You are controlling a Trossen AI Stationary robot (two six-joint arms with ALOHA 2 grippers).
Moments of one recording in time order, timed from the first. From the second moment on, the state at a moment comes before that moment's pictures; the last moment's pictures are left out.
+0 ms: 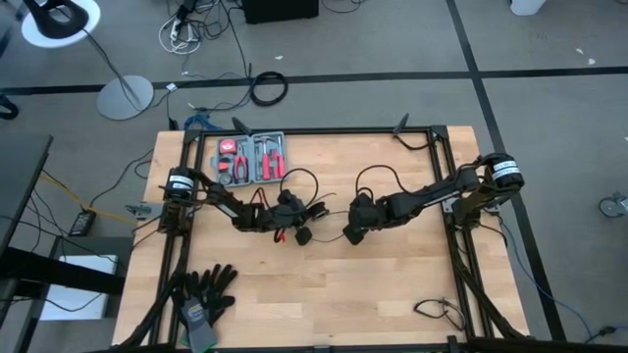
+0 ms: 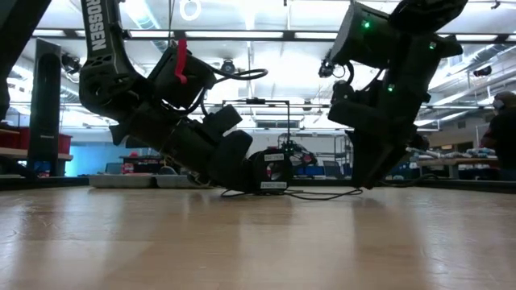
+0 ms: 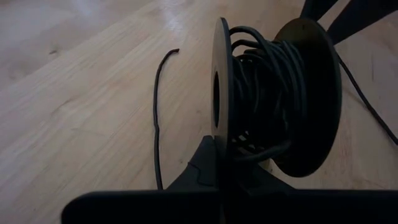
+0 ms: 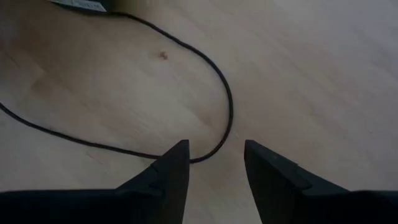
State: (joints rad) left arm -0.04 1.99 0.66 0.82 -0.38 -0.32; right arm 0.14 1.62 0.83 -0.43 0.30 0.97
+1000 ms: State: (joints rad) left arm -0.04 1.99 0.66 0.83 -0.39 -0.32; right arm 0.14 1.71 0.84 -0.38 0.30 1.10
